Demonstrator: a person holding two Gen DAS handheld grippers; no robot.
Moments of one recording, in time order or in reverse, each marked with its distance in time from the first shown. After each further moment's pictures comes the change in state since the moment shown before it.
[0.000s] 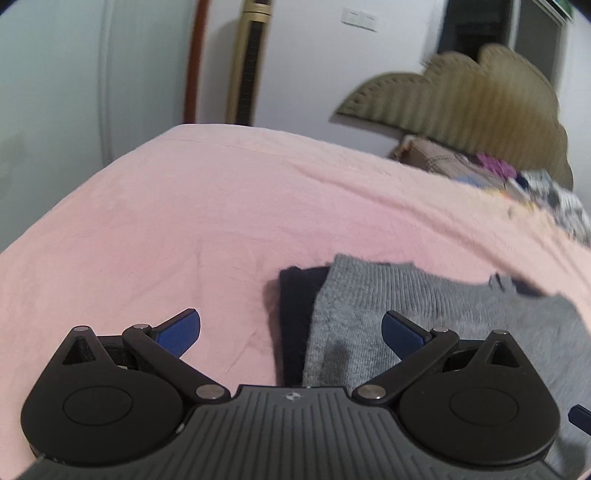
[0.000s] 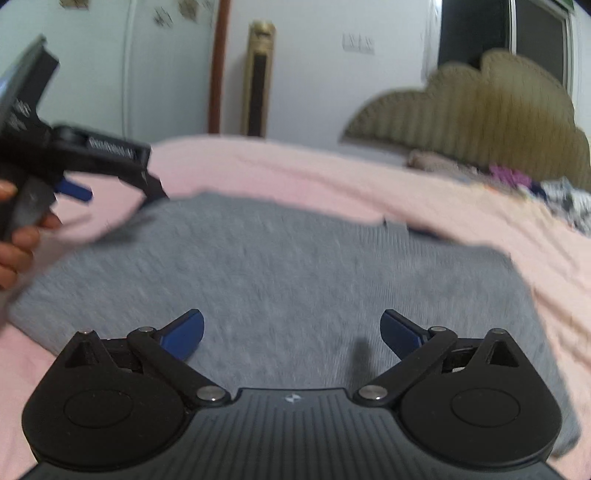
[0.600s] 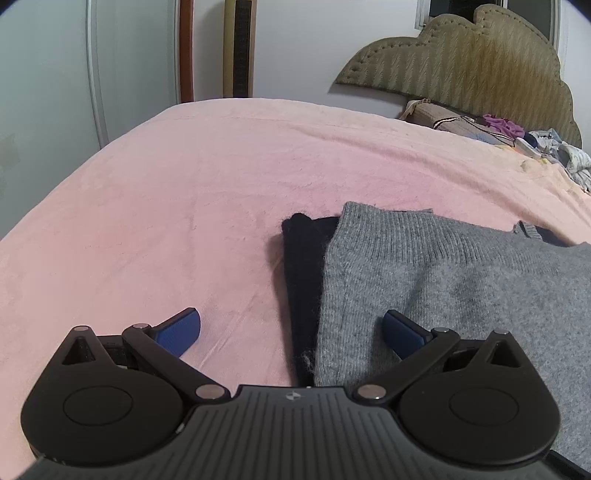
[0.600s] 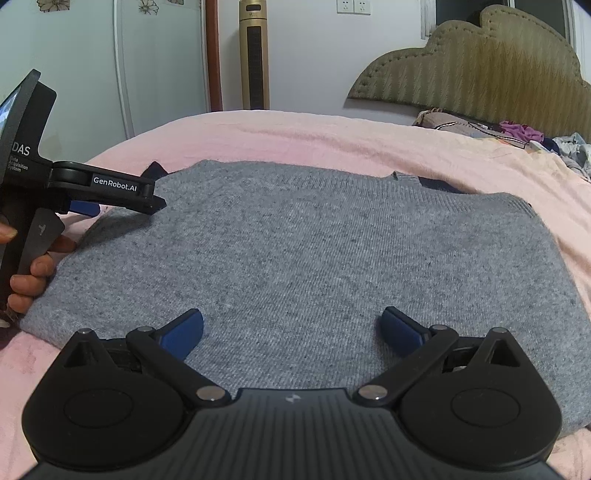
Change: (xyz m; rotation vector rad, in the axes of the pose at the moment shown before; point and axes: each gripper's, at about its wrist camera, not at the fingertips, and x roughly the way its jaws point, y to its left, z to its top) left arm 0.024 -0.002 -0.022 0.068 0.063 0.052; right arm 0.006 -0.013 -0.005 0.077 0.072 0.070
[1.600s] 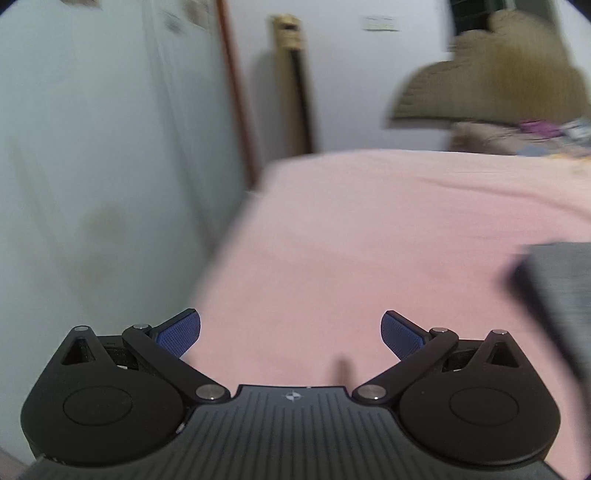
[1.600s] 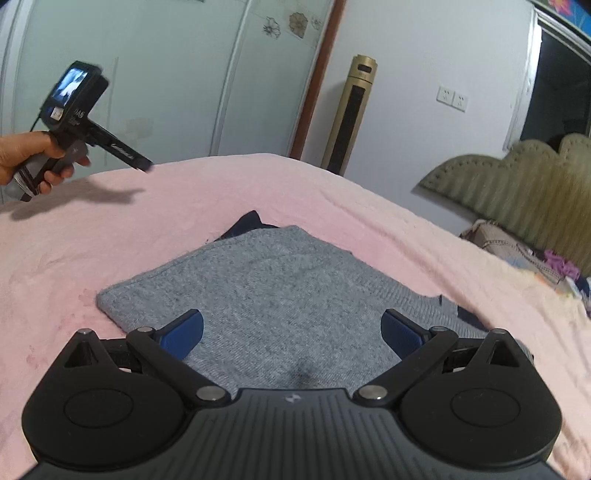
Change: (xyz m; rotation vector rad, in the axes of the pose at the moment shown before) left arm -0.053 0.158 0.028 0.135 -0.129 0.120; right arm -0.054 0.062 0.023 -0.392 -0.160 0.079
